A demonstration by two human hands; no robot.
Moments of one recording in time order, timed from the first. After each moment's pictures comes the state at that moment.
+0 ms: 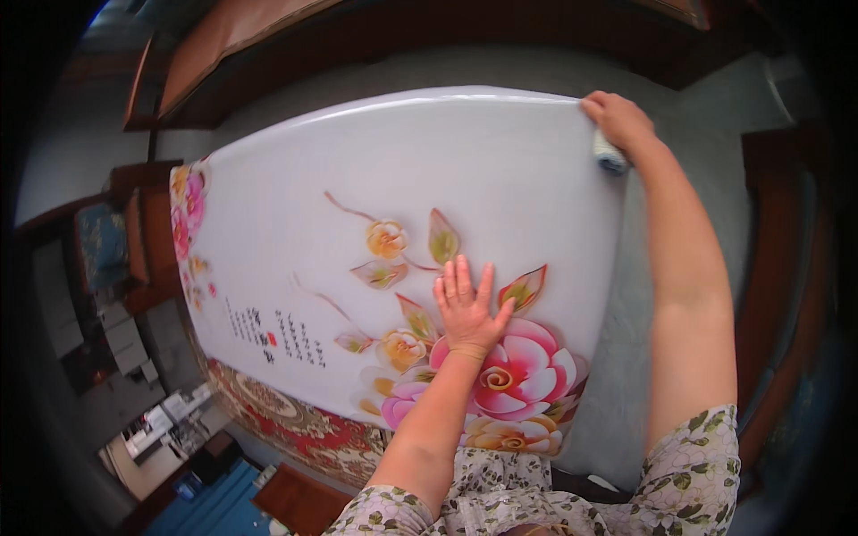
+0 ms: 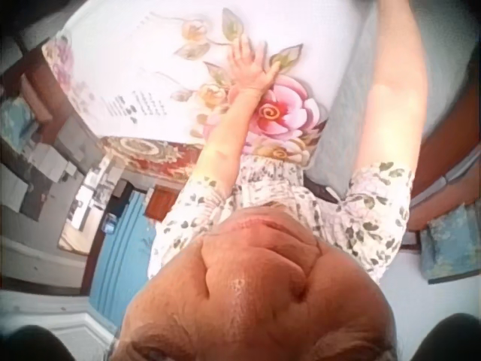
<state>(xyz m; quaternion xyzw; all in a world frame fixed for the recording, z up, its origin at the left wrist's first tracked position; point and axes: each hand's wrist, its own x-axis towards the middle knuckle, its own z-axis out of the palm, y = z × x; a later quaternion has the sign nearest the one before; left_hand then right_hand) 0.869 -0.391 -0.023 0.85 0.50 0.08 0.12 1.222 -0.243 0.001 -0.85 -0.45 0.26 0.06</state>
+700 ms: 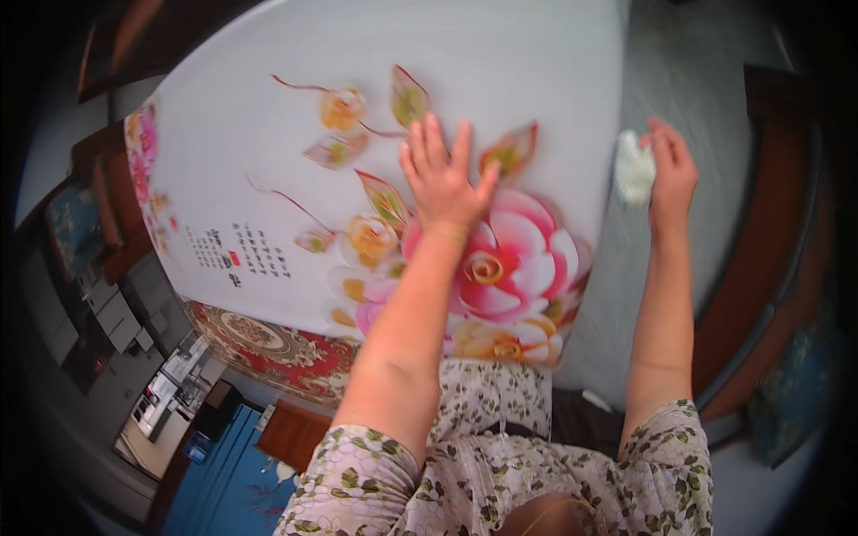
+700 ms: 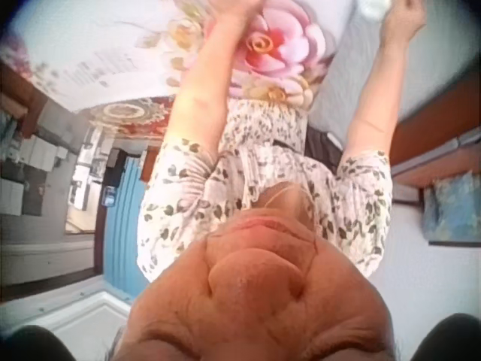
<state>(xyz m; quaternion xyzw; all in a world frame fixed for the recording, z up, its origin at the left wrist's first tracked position) 0.871 -0.398 -0.040 0.85 0.49 0.14 0.10 1.136 -0.493 0.002 -0.78 -0.16 0.30 0.53</state>
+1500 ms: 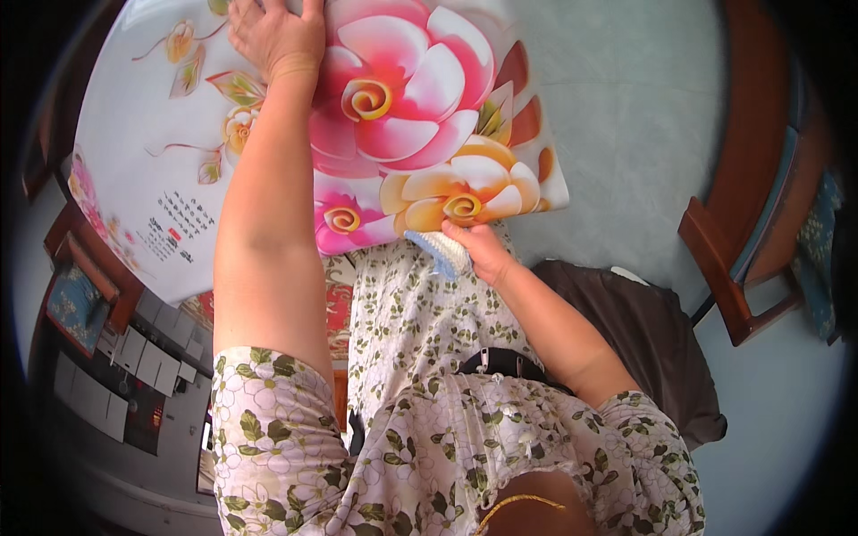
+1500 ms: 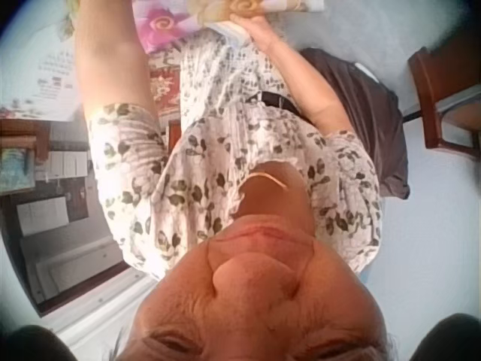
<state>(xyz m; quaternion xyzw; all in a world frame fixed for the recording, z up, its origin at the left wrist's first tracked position) 0.875 -0.408 -0.038 0.88 0.45 0.13 0.03 0.806 -0.774 -0.018 -0.43 0.28 0.68 0.53</state>
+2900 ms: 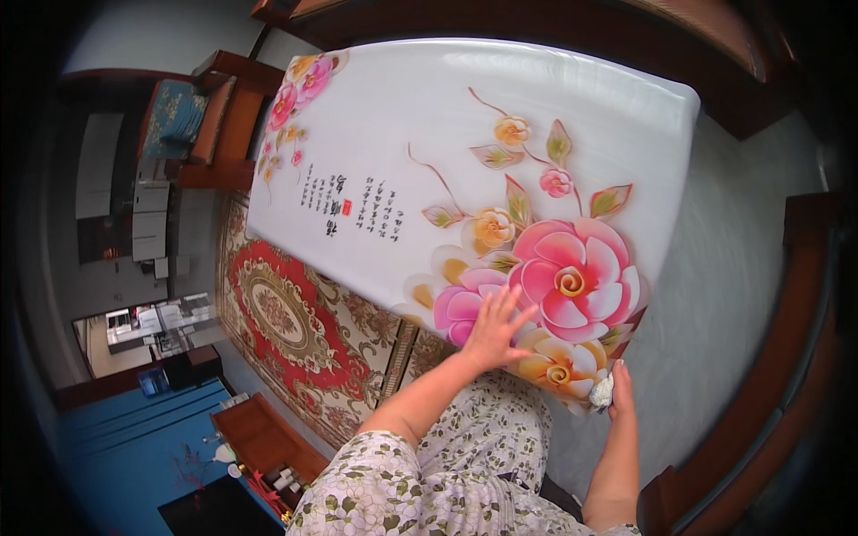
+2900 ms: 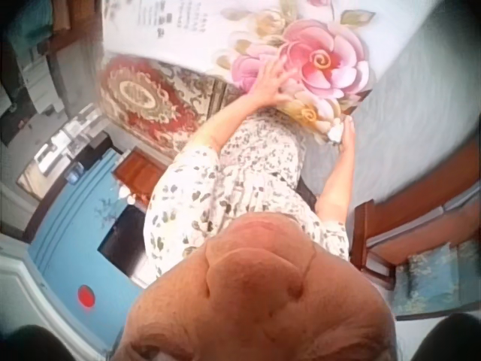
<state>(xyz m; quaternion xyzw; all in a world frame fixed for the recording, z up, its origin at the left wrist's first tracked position) 0.688 -0.570 0.040 0.88 0.40 0.00 0.26 0.960 -0.775 -0.040 -0.62 0.11 0.63 0.45</state>
